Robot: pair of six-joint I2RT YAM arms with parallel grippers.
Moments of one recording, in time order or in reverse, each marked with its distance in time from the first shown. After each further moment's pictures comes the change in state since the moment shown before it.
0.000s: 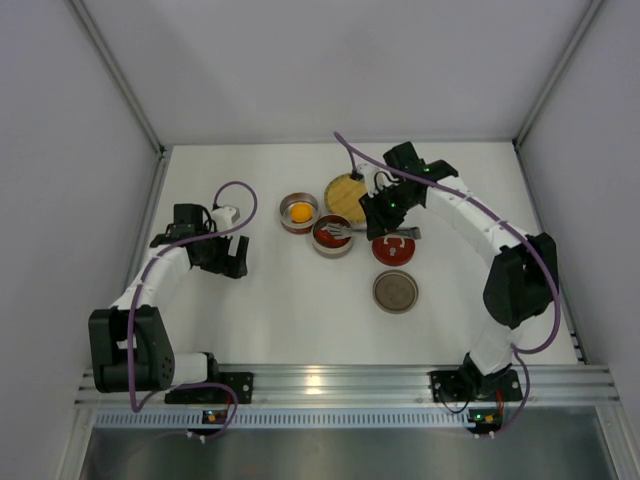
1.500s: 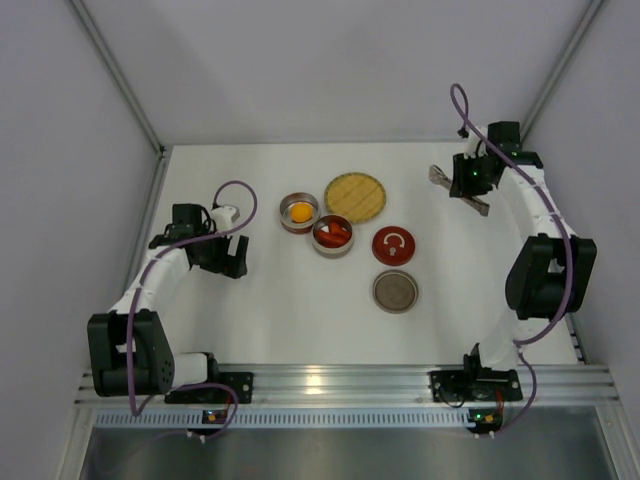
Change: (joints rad) left arm 0.000 -0.021 0.000 -0.005 0.007 0.012; right arm -0.491 -0.022 -0.002 0.174 0.146 0.086
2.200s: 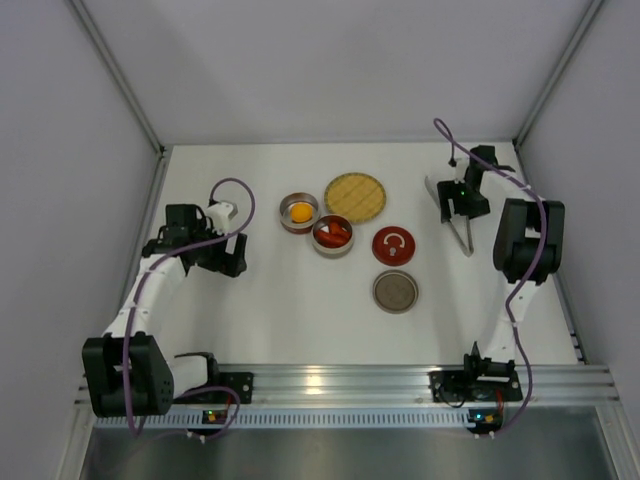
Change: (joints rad) left arm 0.000 -0.098 0.005 -0.016 0.029 0.009; right arm -0.053 0.363 0.002 0.130 0.188 -0.027
